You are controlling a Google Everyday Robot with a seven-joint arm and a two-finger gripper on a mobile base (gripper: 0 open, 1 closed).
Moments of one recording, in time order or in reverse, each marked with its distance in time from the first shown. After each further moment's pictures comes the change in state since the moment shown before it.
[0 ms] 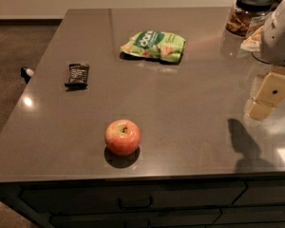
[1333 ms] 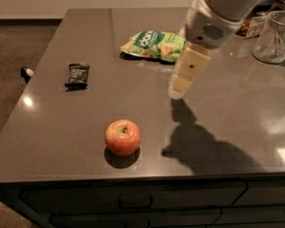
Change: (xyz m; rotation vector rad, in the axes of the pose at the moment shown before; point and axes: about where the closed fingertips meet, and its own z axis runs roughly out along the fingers) arm -0.125 -0.036 0.042 -0.061 -0.179 0.007
